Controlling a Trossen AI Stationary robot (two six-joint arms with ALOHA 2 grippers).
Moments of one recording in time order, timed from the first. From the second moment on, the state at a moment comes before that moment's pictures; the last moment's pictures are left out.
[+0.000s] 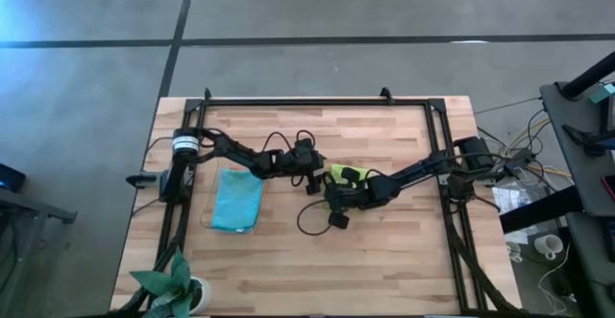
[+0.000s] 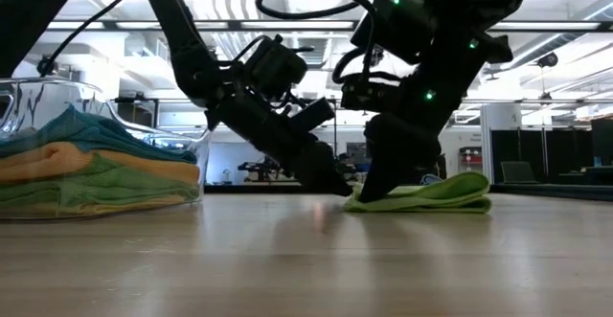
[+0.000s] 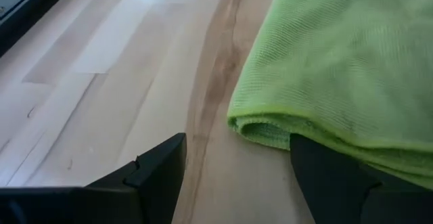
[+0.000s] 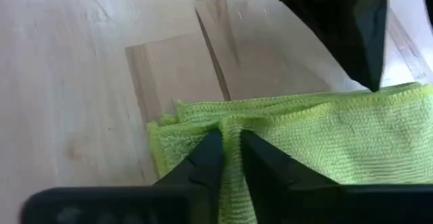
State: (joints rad) left arm 0.16 2.01 0.96 0.52 -0.14 0.11; right arm 0.17 1.86 0.95 -0.16 0.33 0.34
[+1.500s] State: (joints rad) left arm 0.11 2.08 0.98 0.62 -0.12 0.17; right arm 0.22 1.79 1.00 -0.36 0.25 0.29
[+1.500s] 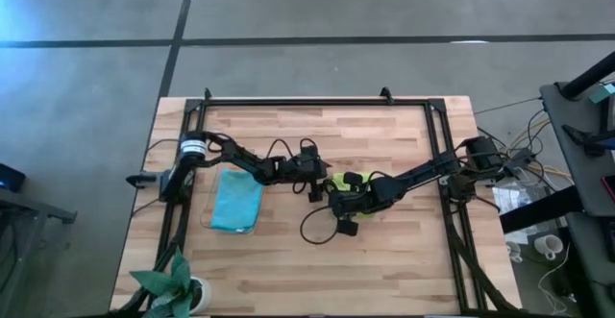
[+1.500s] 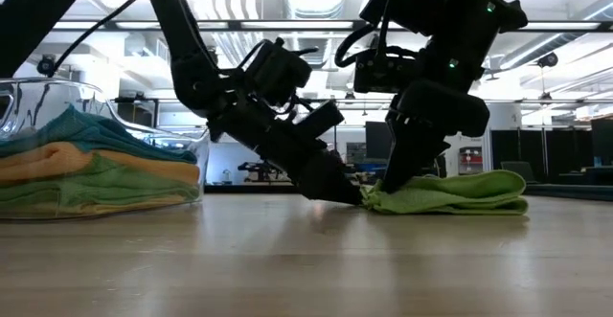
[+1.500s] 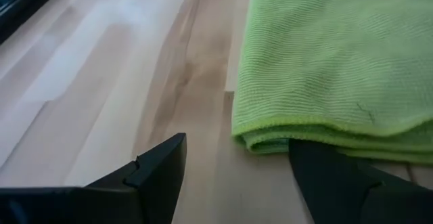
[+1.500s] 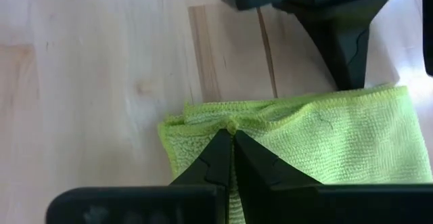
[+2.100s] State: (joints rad) left arm 0.10 2.10 1.12 0.43 -0.08 0.32; right arm 0.23 1.79 1.00 -0.40 0.23 0.31
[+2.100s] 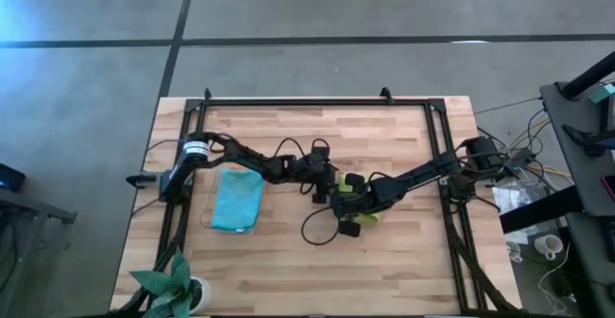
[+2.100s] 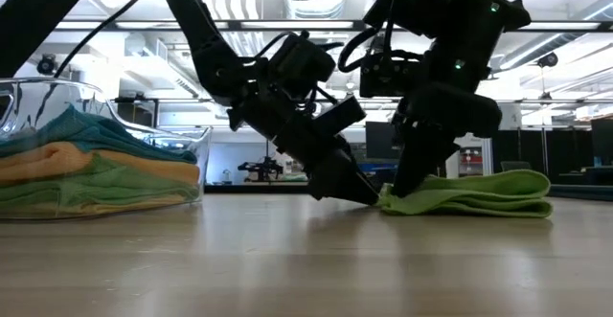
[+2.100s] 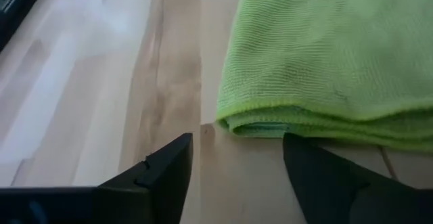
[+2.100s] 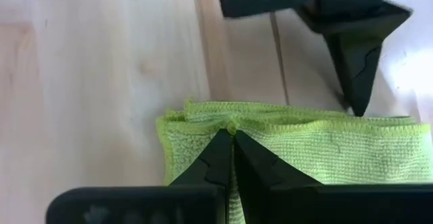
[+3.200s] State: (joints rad) left arm 0.10 2.14 1.16 0.39 -0.15 0.40; right arm 0.27 1.79 1.13 -0.62 0.22 0.31
